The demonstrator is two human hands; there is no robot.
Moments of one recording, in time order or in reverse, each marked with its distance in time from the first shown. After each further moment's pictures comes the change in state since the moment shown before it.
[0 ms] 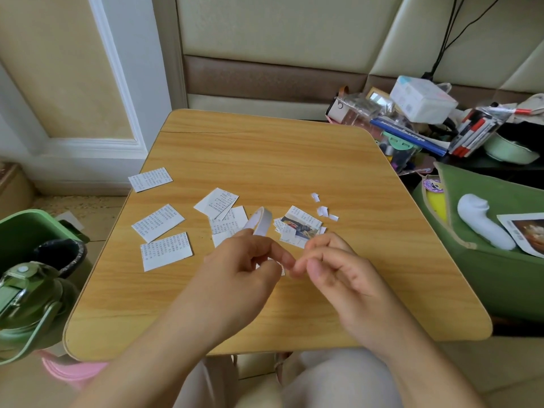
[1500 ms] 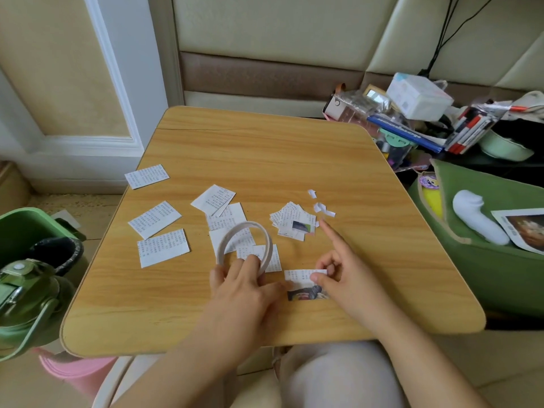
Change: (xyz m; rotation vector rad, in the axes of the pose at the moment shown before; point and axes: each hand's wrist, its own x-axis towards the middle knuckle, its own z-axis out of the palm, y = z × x) left_hand 0.003 -0.088 0.049 0.797 0.033 0.415; right_hand 0.009 0.073 -0.022 -0.315 0.116 0.225
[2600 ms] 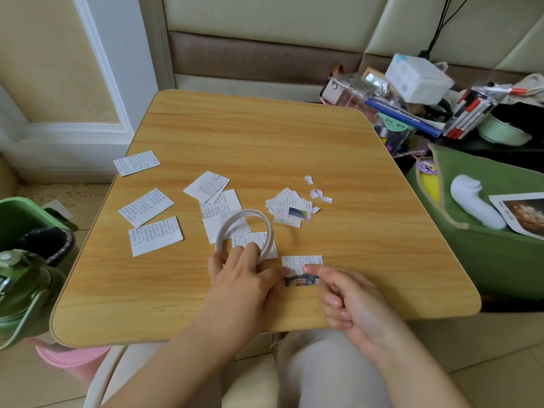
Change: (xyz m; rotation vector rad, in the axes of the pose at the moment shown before) left_hand 0.004 0.005 0.013 -0.003 0.091 -0.020; right_hand -0.039 -0.028 0.009 0.781 0.007 0.633
